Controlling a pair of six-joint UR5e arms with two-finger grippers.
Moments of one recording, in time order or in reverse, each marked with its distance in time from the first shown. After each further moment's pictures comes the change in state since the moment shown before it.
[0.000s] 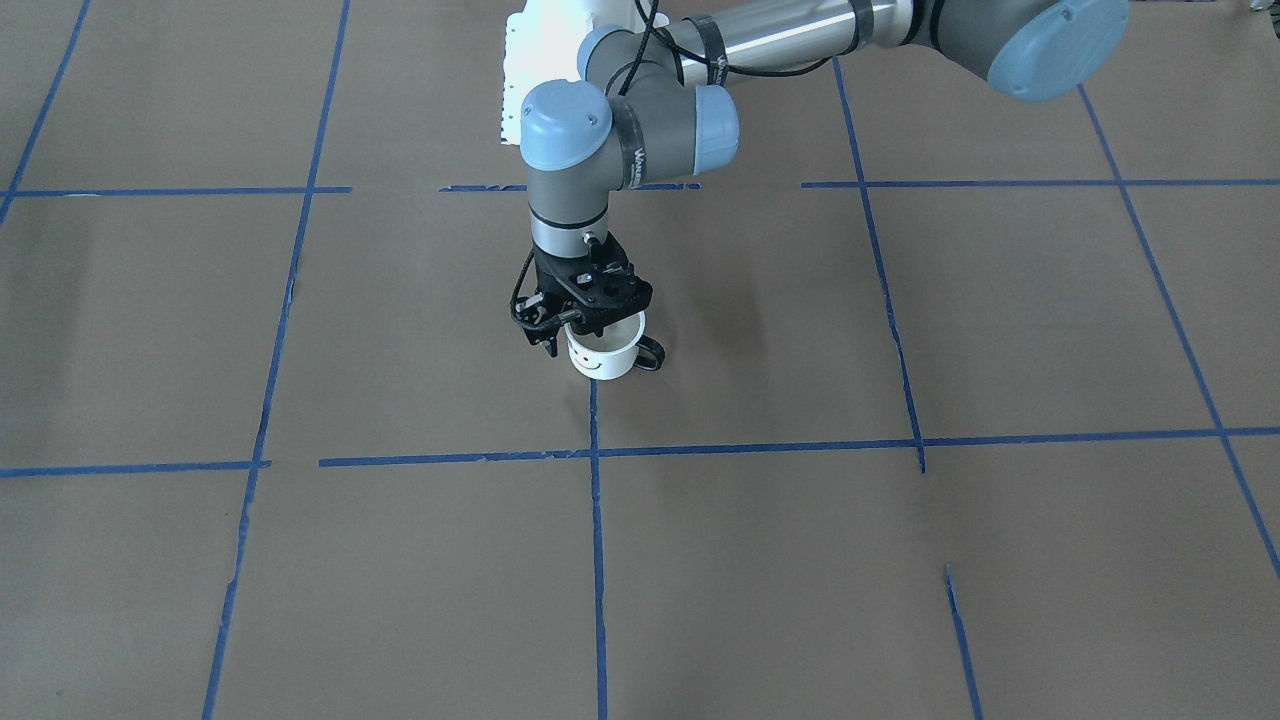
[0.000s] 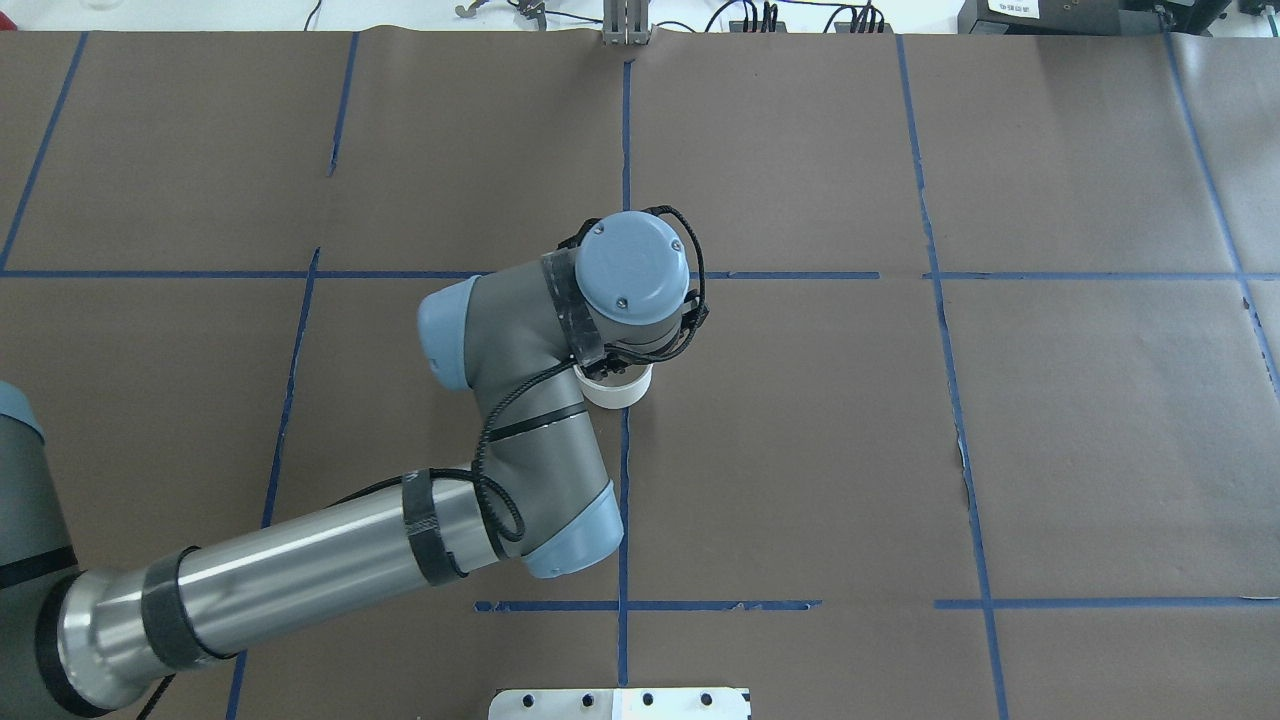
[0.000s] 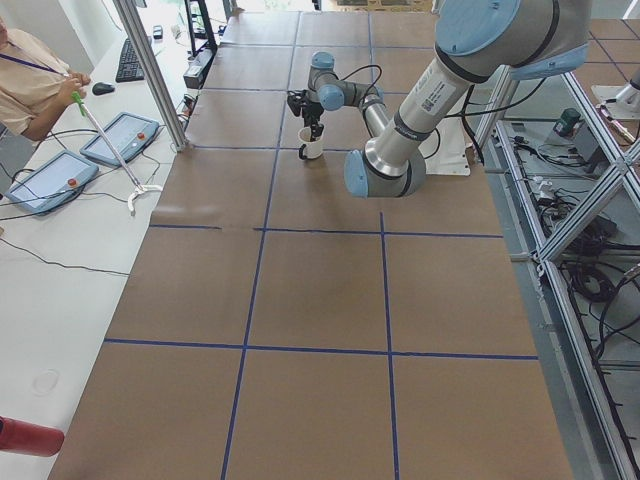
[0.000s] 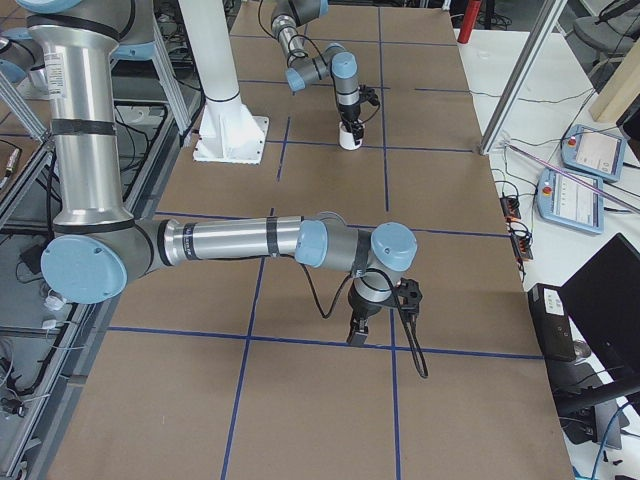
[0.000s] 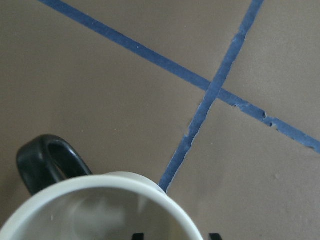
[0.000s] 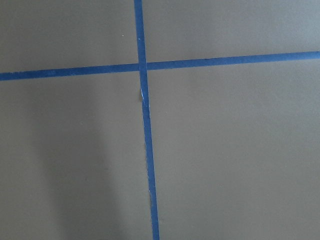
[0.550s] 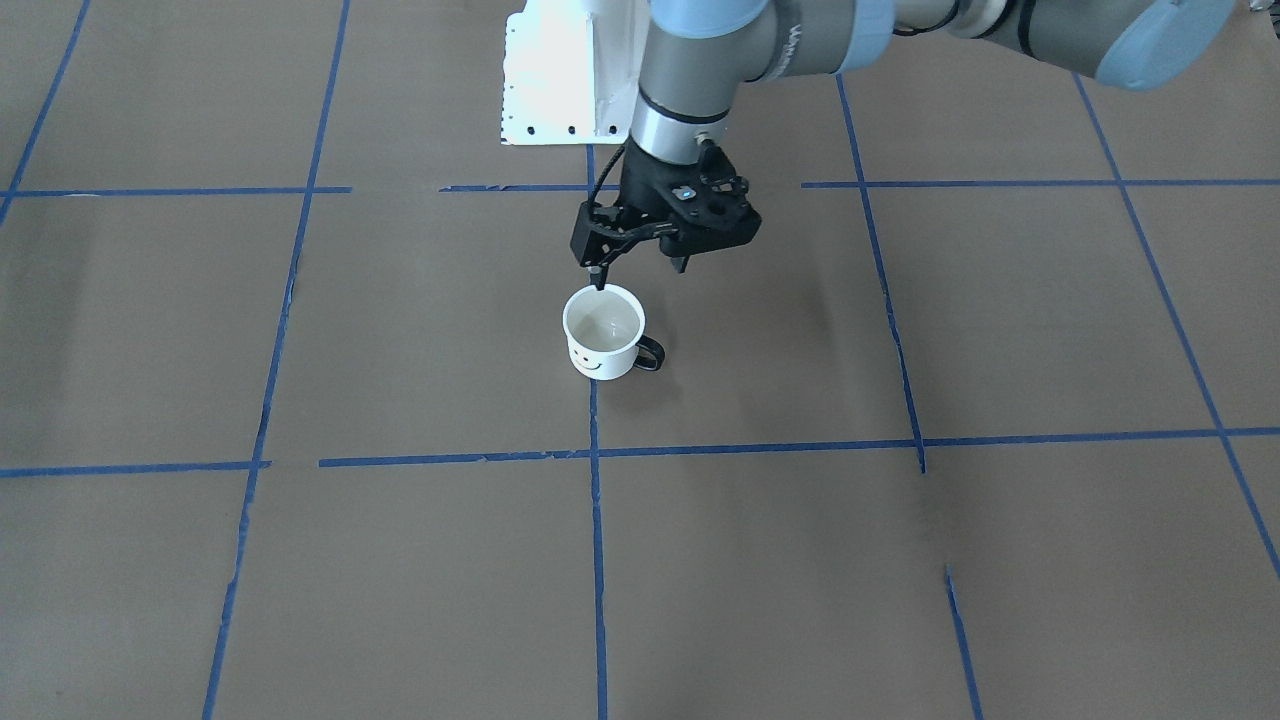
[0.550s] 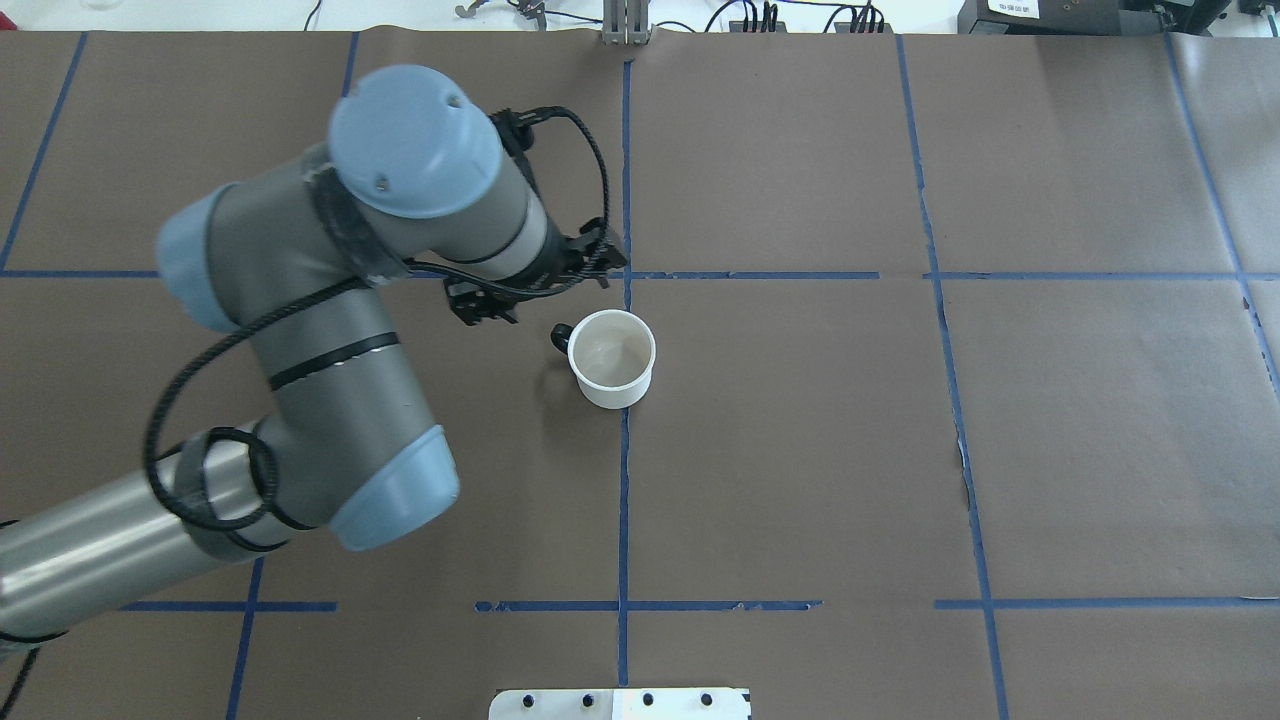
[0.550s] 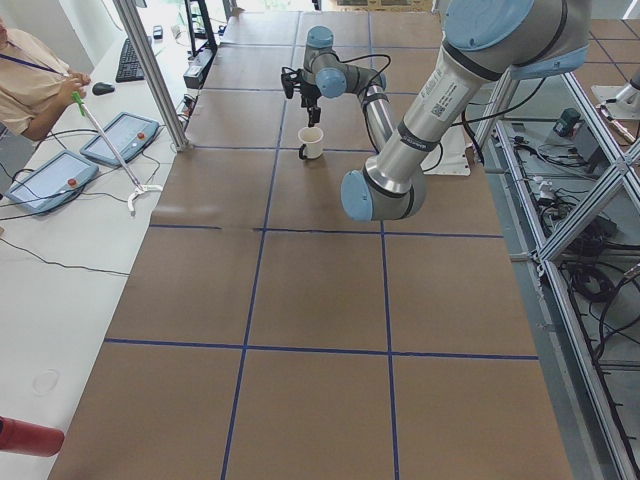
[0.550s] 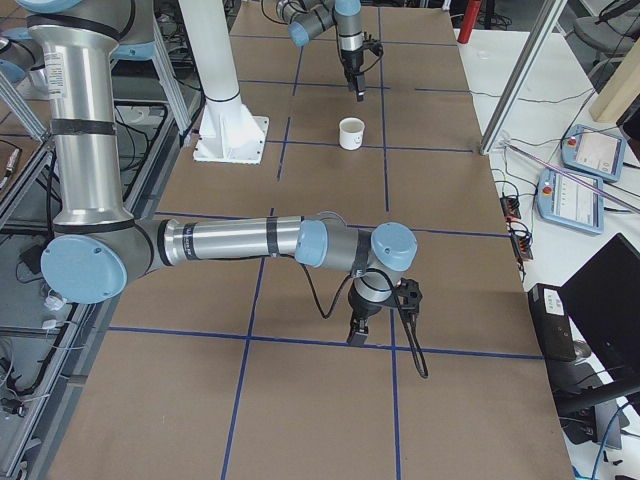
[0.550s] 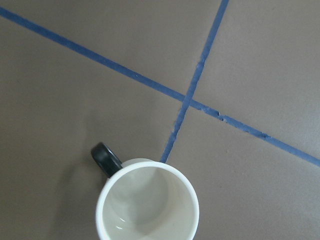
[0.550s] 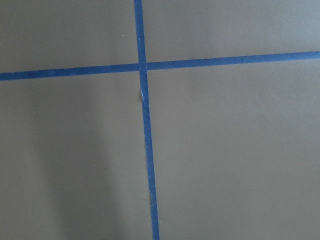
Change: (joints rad) left arm -0.153 0.200 -0.408 0.159 -0.138 0.262; right arm 0.000 0.000 0.000 0.000 0.000 0.000
